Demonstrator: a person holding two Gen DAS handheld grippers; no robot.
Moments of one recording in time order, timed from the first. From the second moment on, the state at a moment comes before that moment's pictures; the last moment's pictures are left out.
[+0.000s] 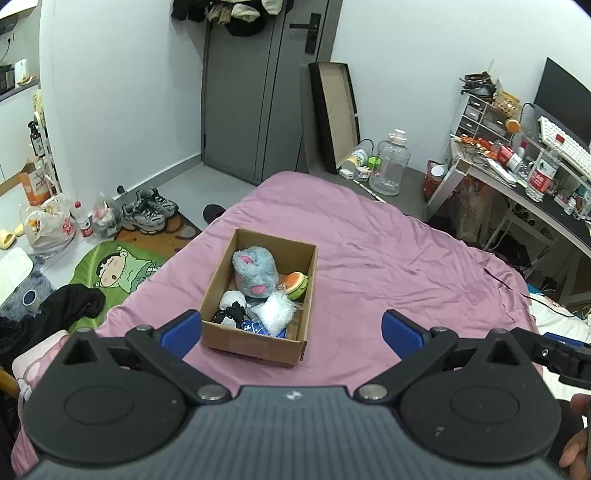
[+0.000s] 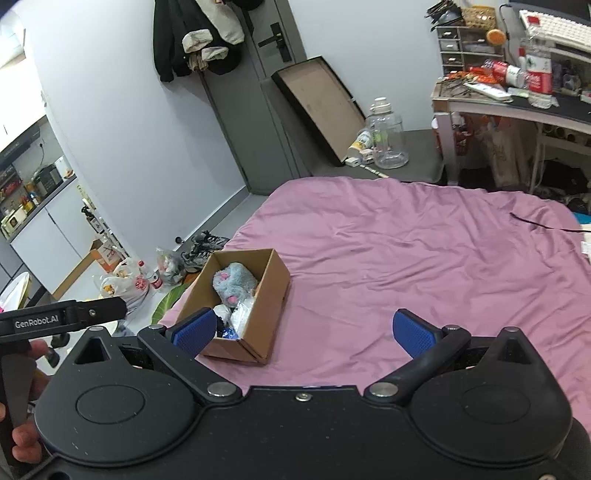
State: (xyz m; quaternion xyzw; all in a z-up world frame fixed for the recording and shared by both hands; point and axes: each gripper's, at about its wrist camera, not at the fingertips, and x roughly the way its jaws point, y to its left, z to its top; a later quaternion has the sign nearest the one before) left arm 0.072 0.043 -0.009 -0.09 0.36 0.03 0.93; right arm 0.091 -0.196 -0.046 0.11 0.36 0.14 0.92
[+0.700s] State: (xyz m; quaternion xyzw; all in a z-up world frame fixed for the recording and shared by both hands) left arm 0.007 0.045 0.015 -0.06 0.32 0.04 0.94; right arm 0.035 -0.199 -0.034 0.06 0.34 0.13 0.93
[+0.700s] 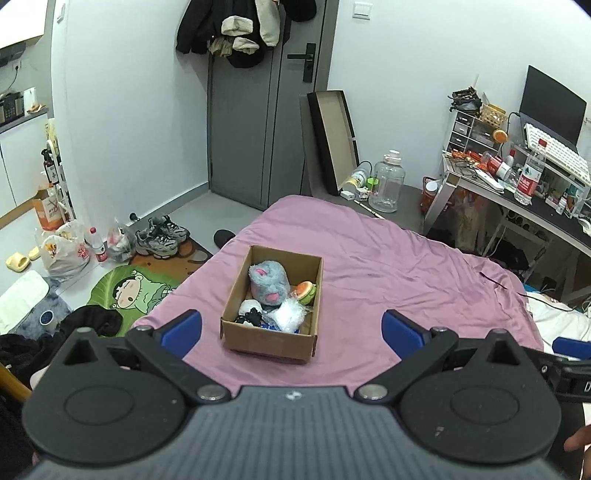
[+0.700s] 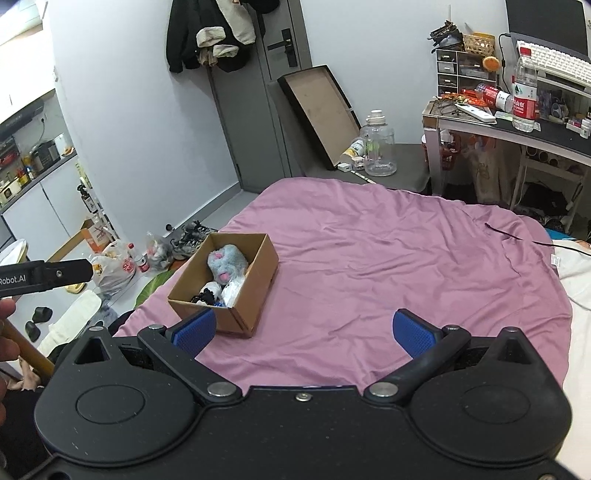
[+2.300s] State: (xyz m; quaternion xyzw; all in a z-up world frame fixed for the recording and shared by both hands) left arm -0.012 0.034 0.004 -0.04 0.34 0.02 0.94; right arm 0.015 -0.184 -0.031 0.01 0.35 0.14 0.93
